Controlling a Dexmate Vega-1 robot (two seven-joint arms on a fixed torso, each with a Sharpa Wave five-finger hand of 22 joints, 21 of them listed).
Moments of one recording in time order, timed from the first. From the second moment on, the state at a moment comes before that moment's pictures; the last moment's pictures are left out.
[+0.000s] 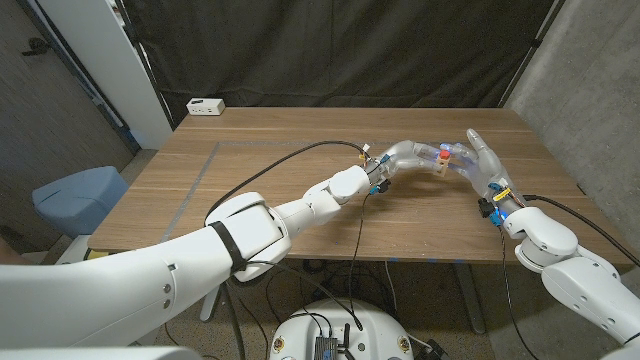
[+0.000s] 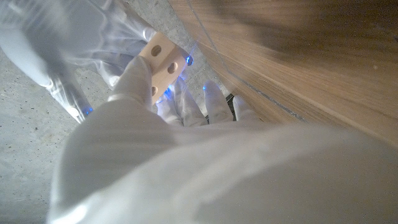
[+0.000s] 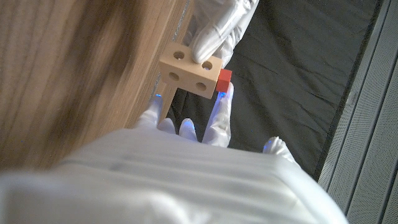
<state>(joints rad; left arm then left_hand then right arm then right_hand) 0.28 -0.15 0.95 -0.40 -0.10 -0.71 -0.08 0.93 0.06 0.31 -0.19 0.24 0.85 -0.17 0.24 0.21 0.90 -0.21 0.25 0.41 0.50 -0.05 0.21 0.21 0.15 0.11 0.21 0.18 -1.44 -0.76 0.02 -1.96 0.66 0.11 -0.16 0.12 0.07 0.16 -0.01 0.30 0.76 -0.04 0.25 0.22 0.00 0.02 0.19 0.18 -0.11 0.19 0.19 0.20 0.19 0.21 0.18 0.17</state>
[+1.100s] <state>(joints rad) 0.27 -0.15 0.95 -0.40 -0.10 -0.70 -0.08 0.93 0.06 0.31 -0.19 0.24 0.85 -0.17 0.24 0.21 0.90 -0.21 0.25 0.41 0.50 -0.05 0.21 0.21 0.15 0.11 0.21 0.18 -1.45 -0.76 0.02 -1.97 0.65 0.09 -0.20 0.12 0.07 0.16 -0.01 0.31 0.80 -0.03 0.27 0.23 0.02 0.04 0.19 0.18 -0.11 0.18 0.20 0.20 0.19 0.21 0.19 0.17</state>
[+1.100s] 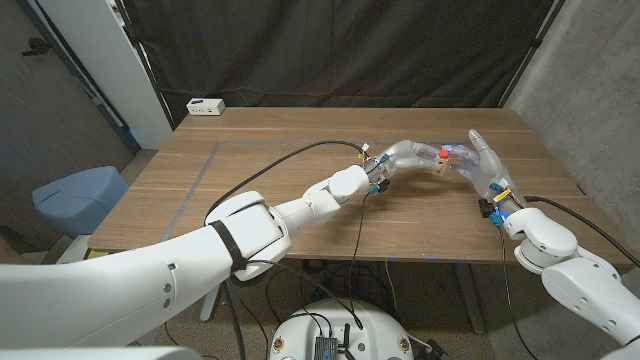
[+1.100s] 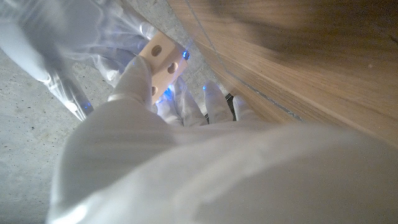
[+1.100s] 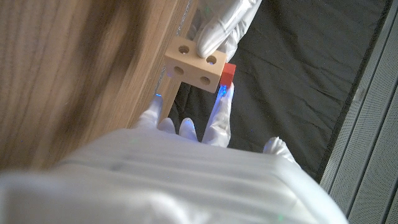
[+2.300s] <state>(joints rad) 0.28 -0.15 0.95 -0.40 -0.11 -0.70 -0.09 0.93 0.06 0.32 -0.20 0.24 0.85 -0.17 0.24 0.21 0.90 -0.21 0.25 0.41 0.50 -0.05 0.21 0.21 0.15 0.11 0.21 0.18 -1.49 -0.74 0.04 -2.01 0.63 0.08 -0.24 0.13 0.08 0.16 -0.01 0.31 0.87 -0.01 0.31 0.24 0.07 0.04 0.20 0.18 -0.08 0.18 0.21 0.20 0.19 0.21 0.19 0.17</state>
